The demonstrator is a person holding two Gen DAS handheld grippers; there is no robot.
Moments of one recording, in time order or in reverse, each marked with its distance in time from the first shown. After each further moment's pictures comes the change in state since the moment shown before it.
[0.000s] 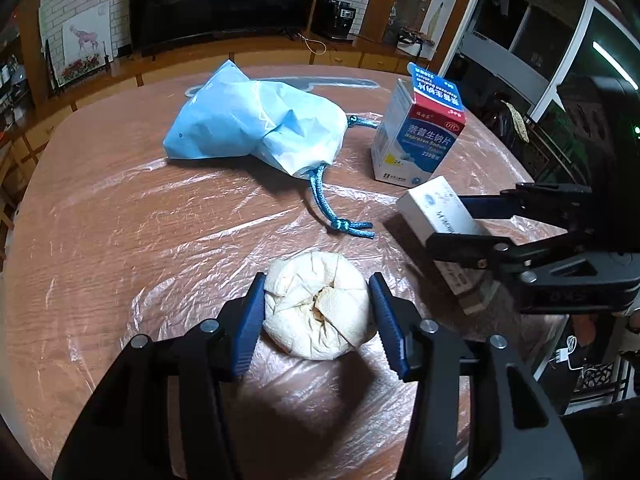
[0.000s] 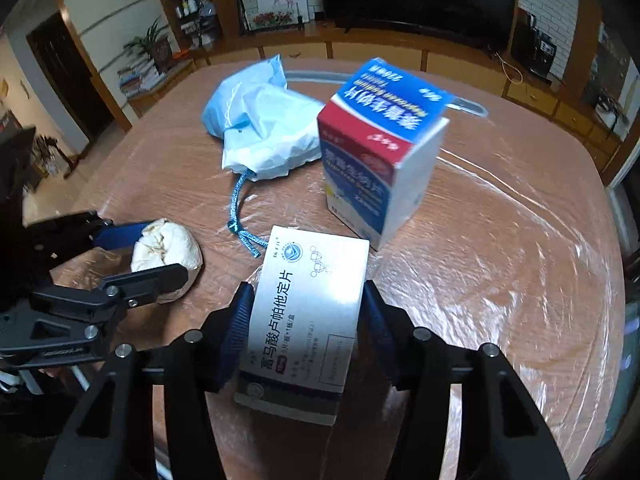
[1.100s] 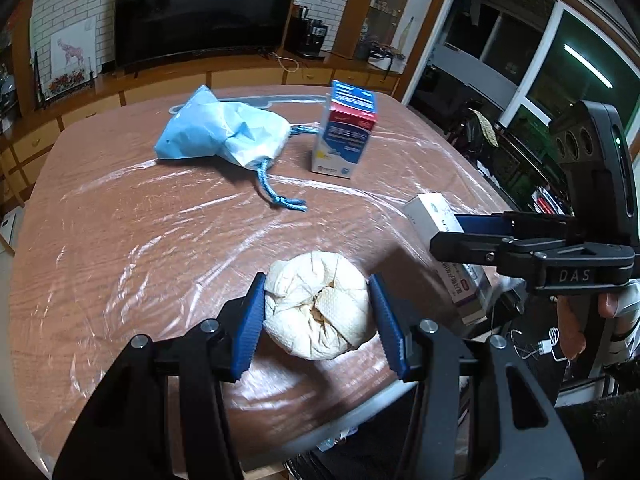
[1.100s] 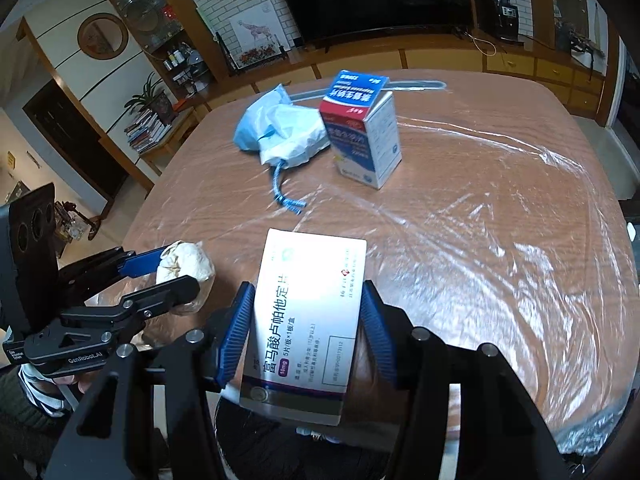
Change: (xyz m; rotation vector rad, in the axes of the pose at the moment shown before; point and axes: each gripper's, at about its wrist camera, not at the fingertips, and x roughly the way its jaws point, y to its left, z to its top) left arm -0.055 -0.028 -0.030 0.049 -0.062 -0.083; right arm -0.060 0.003 -0.065 0.174 -0.096 0.089
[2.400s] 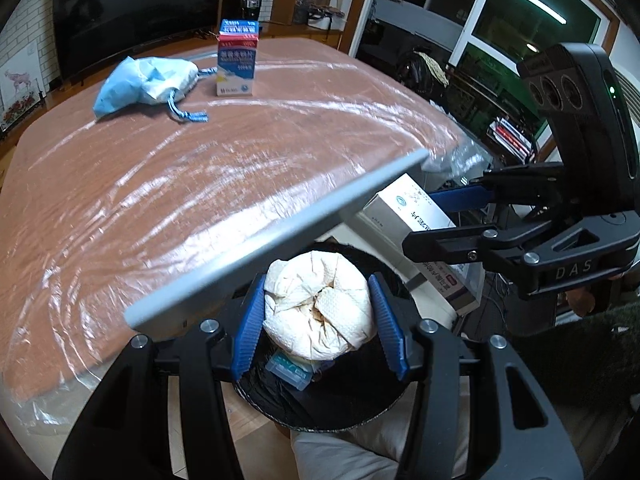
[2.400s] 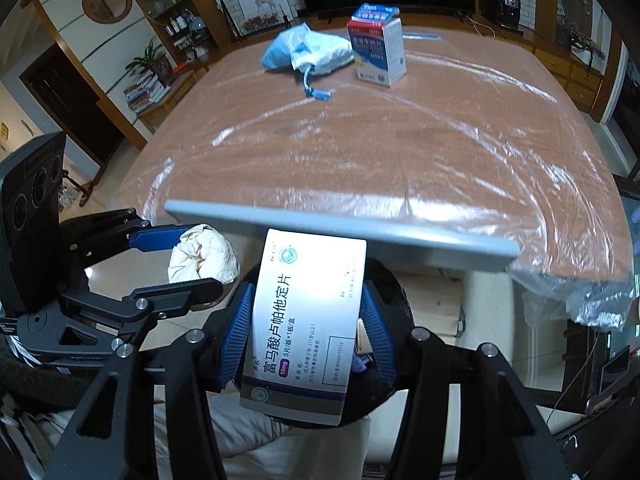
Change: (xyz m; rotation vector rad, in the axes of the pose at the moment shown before) left arm -0.018 -0.061 -0.084 0.181 0.128 -0.098; right arm -0.029 0.034 -0.097 -0.031 0.104 -0.053
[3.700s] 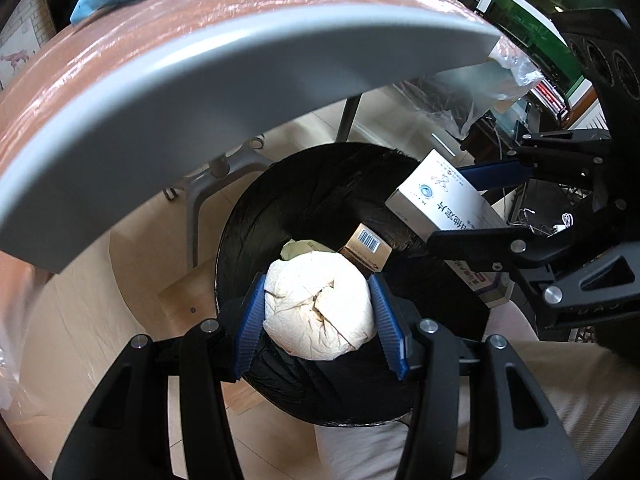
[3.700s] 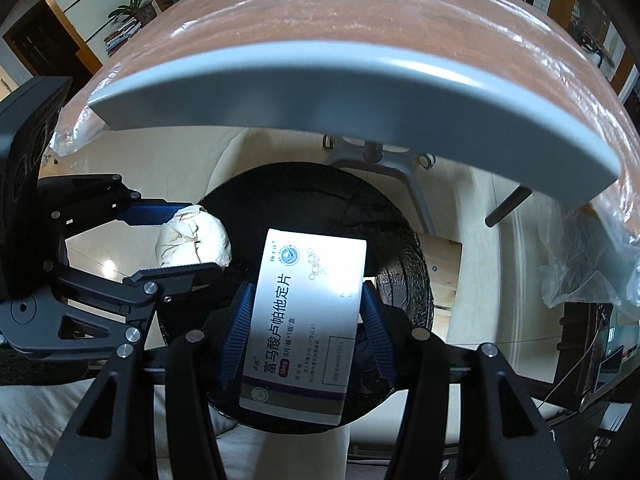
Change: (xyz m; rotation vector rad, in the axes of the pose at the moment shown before) left arm 0.086 0.009 -0.047 -0.010 0.215 0.090; right arm 0.086 -0.001 -0.037 -0.057 0.146 -0.090
